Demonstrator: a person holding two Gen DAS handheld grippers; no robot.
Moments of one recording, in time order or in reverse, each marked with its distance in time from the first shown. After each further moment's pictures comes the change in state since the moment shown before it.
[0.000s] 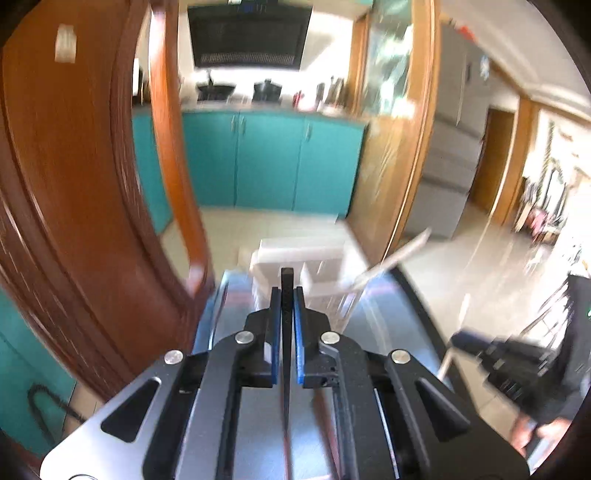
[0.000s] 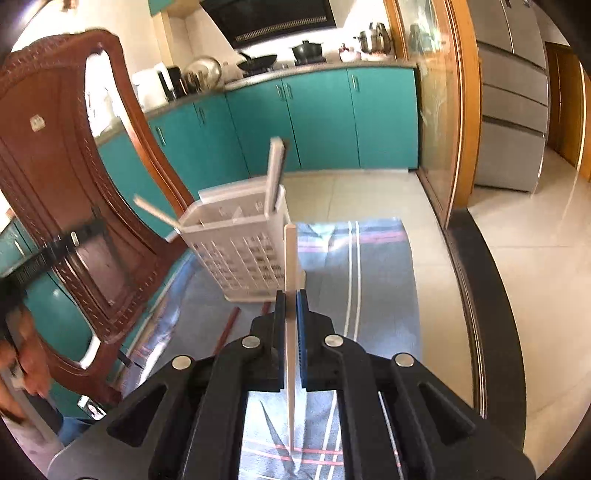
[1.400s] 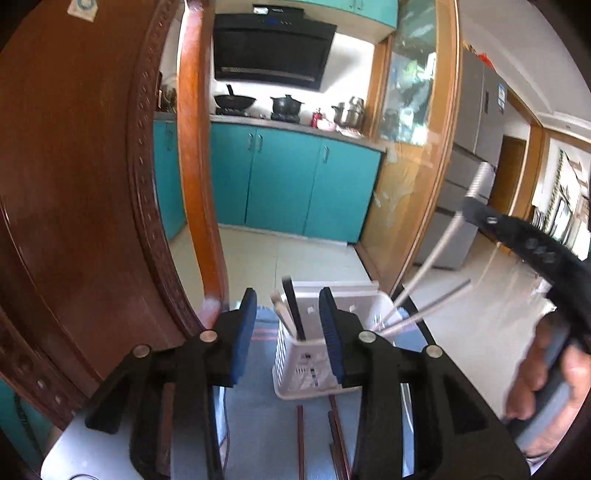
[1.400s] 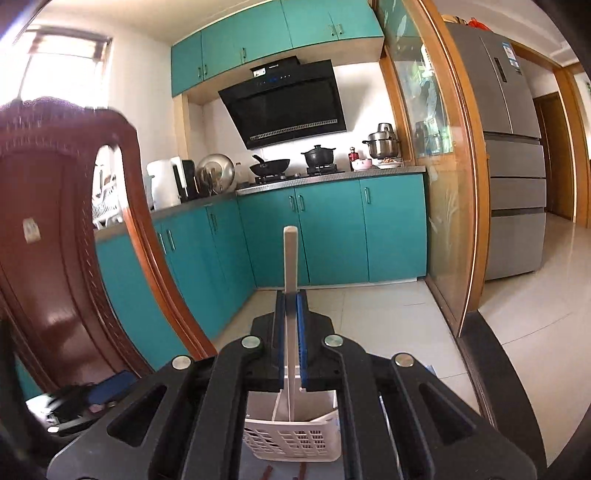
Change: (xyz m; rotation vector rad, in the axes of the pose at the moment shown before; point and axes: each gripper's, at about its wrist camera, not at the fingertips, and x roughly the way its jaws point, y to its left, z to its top) left arm 0.066 0.045 0.005 -0.061 -0.031 0.030; right arm 0.023 0.053 0.099 -0.040 -0.414 -0.017
